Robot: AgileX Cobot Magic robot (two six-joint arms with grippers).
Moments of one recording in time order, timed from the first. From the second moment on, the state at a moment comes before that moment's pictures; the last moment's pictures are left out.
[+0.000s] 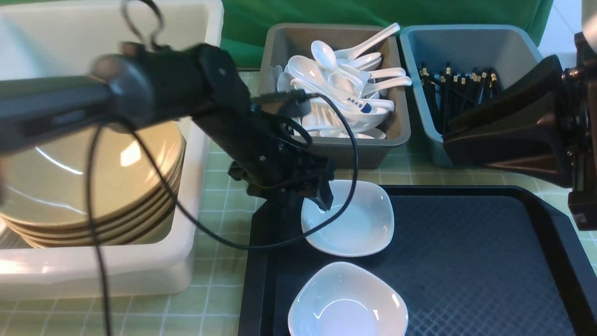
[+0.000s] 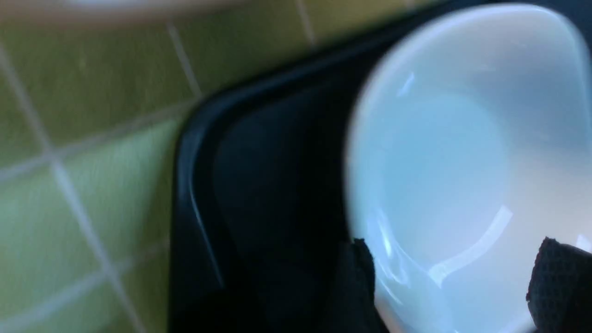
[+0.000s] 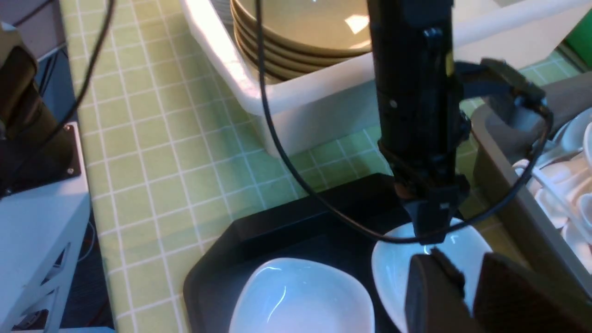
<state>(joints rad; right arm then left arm) 0.37 1.08 -1.18 0.65 0.88 -0.86 -0.43 1.96 -1.41 -0.51 0.86 0.24</state>
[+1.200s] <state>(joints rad) 0.37 1.10 -1.28 0.98 0.90 -1.12 0.07 1.57 -1.55 -0.72 1.19 0.45</state>
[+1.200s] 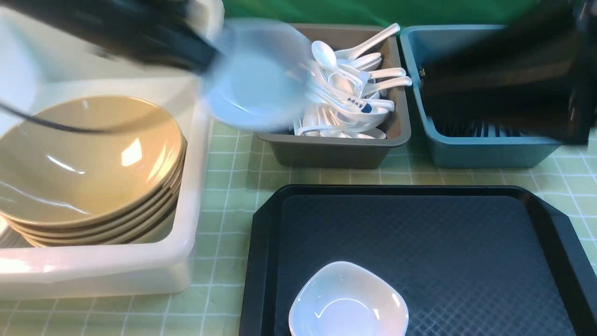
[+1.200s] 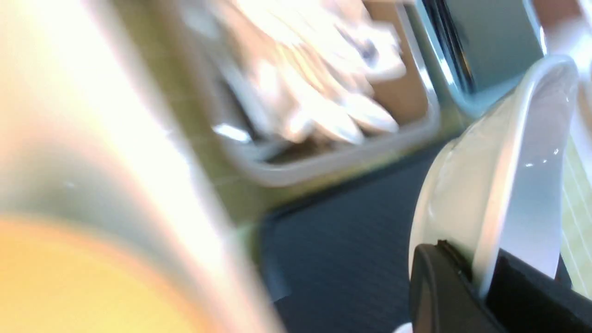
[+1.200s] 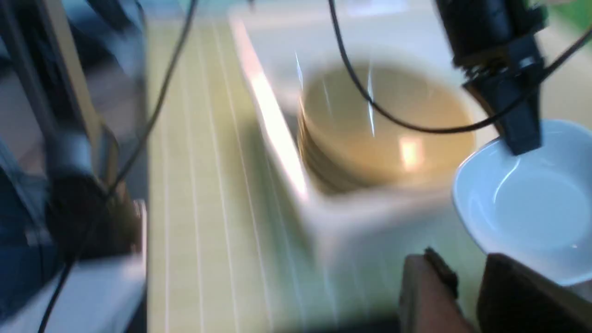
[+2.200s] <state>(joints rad) 0.68 1.39 -1.52 0.61 0.87 -1.01 0.71 1.42 -1.30 -0.15 1.07 0.04</state>
